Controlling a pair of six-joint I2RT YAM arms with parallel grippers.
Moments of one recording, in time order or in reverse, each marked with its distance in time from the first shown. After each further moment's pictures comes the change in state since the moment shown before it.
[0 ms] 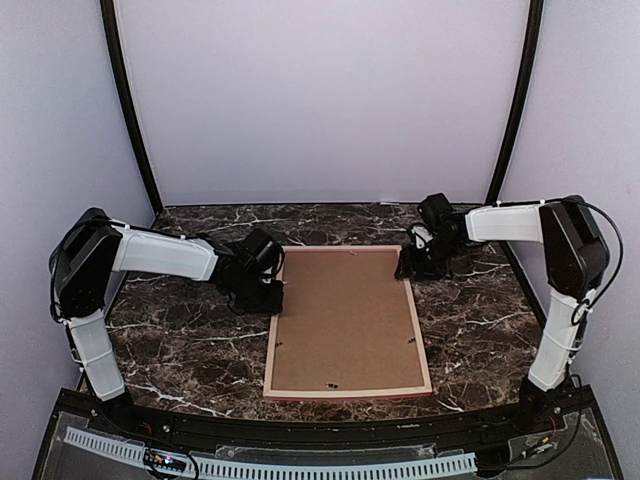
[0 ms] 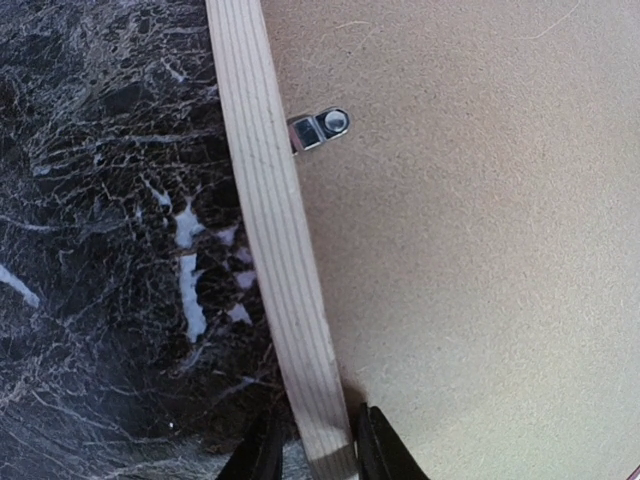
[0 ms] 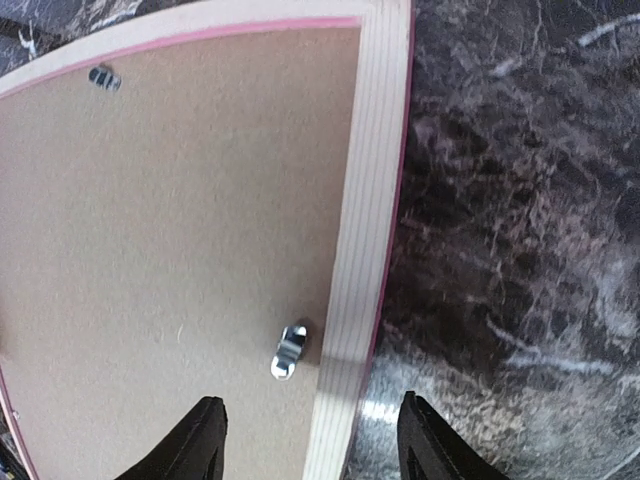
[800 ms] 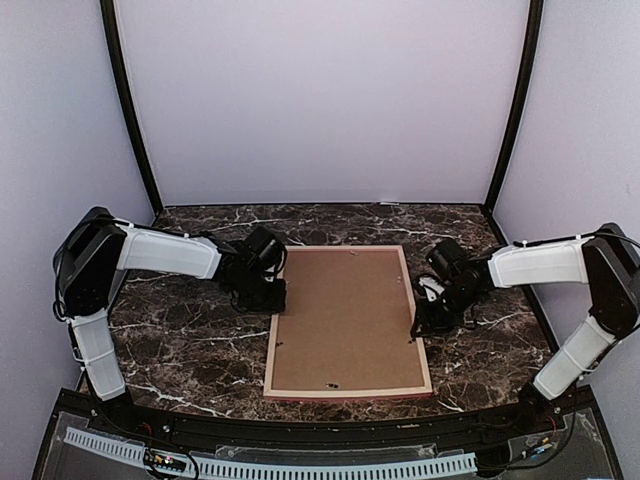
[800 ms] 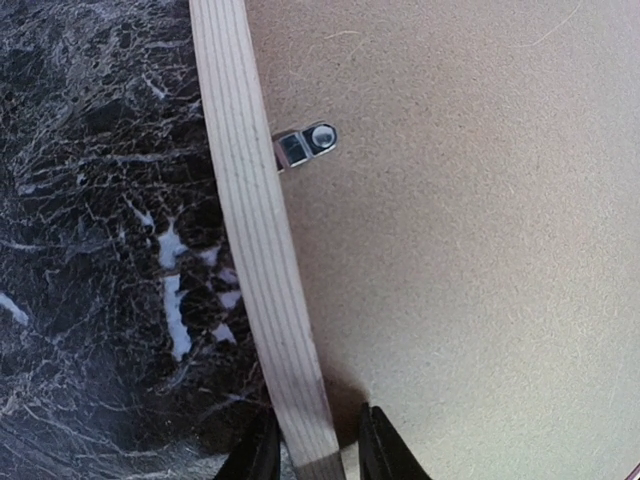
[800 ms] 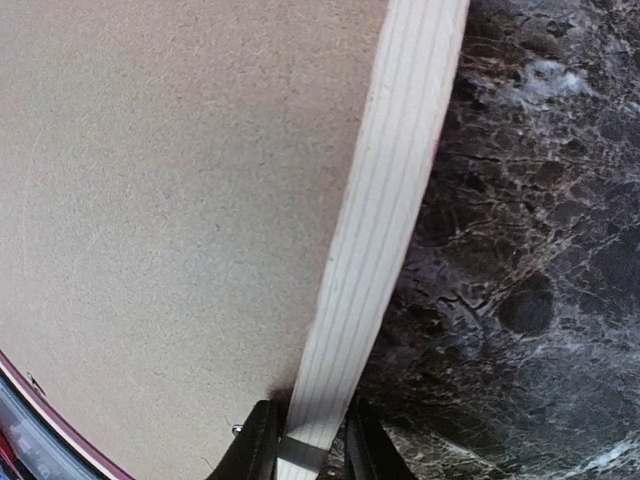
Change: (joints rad) left arm 0.000 0.027 0.032 -0.002 0.012 0.000; right arm 0.151 -0.312 -0.435 -0.031 -0.061 0.016
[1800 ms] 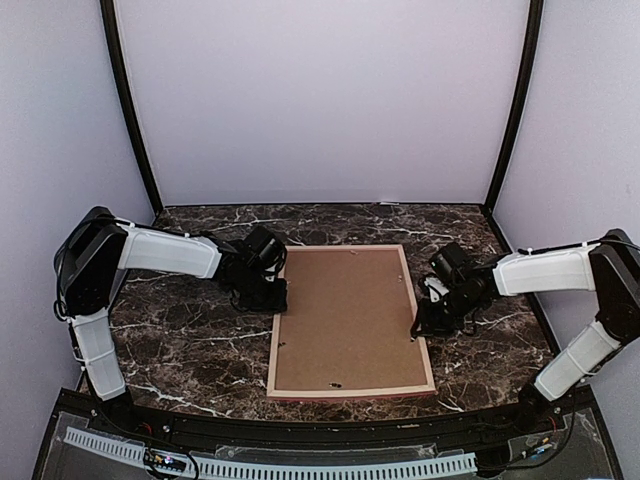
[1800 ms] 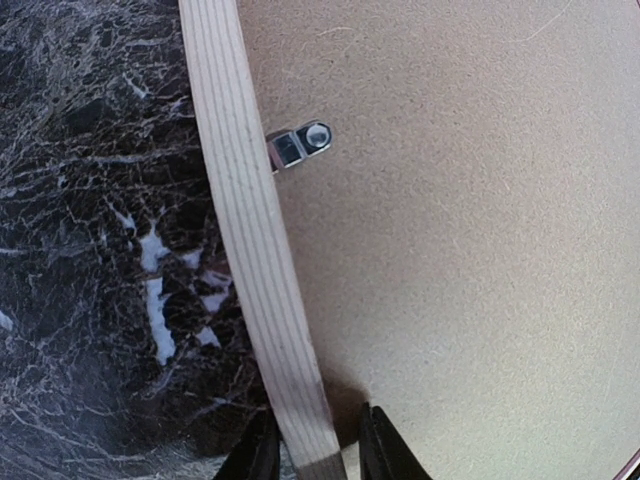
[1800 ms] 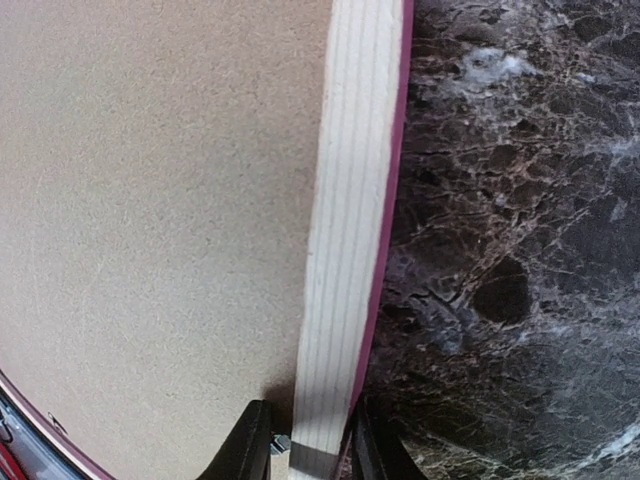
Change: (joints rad) left arm 0.005 0.006 0.003 0.008 0.032 0.000; right arm 0.013 -0.048 -0.070 0.097 0.046 0.140
